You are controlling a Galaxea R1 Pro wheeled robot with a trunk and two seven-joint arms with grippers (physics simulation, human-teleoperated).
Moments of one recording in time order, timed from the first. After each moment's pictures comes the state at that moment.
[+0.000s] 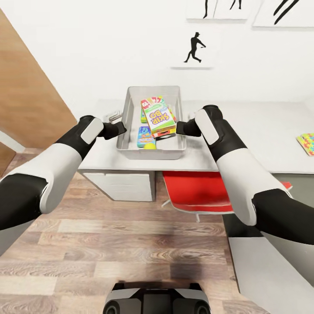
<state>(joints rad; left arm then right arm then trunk) -1.59 0.01 -0.26 -0.37 0.74 0.59 0.14 -1.51 0.12 0.18 -0.71 -0.57 0.93 -0.36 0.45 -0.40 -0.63</state>
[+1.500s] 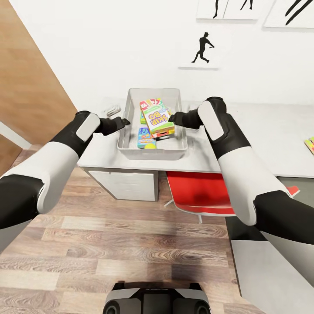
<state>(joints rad) -1.59 0.03 -0.26 -0.44 0.77 0.62 0.14 -1.51 0.12 0.17 -0.81 -0.63 0.93 -0.35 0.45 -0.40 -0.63</state>
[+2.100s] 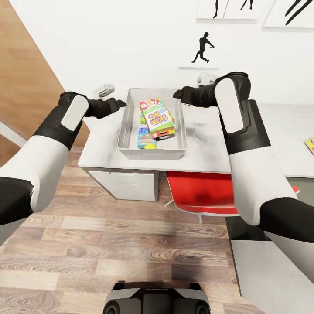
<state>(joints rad) -1.60 0.07 -0.23 -0.68 0.77 0.71 0.15 -1.51 0.09 0.16 -1.14 -0.63 1.01 -0.36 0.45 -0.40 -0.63</state>
